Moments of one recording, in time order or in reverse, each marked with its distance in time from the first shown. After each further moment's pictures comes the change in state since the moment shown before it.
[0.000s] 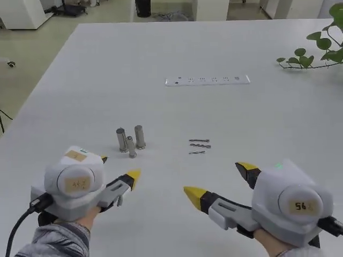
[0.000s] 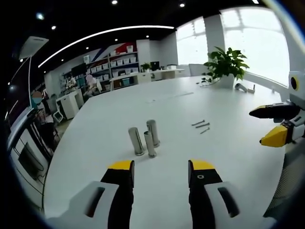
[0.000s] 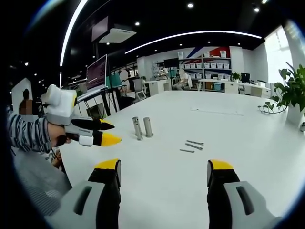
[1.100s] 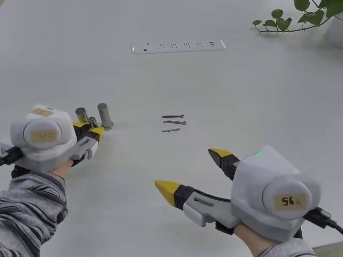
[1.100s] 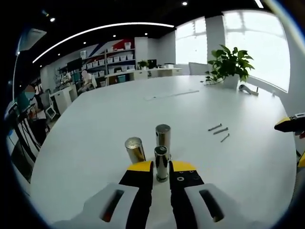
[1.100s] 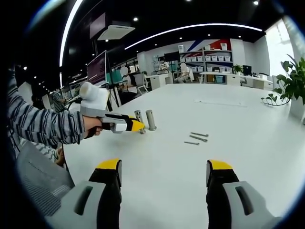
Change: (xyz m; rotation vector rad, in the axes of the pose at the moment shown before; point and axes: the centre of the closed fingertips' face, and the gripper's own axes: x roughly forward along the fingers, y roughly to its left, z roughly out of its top) left arm 0.073 0.017 0.002 -0.036 0.010 -0.057; right arm 0.006 0.007 -0.014 0.031 0.056 0.023
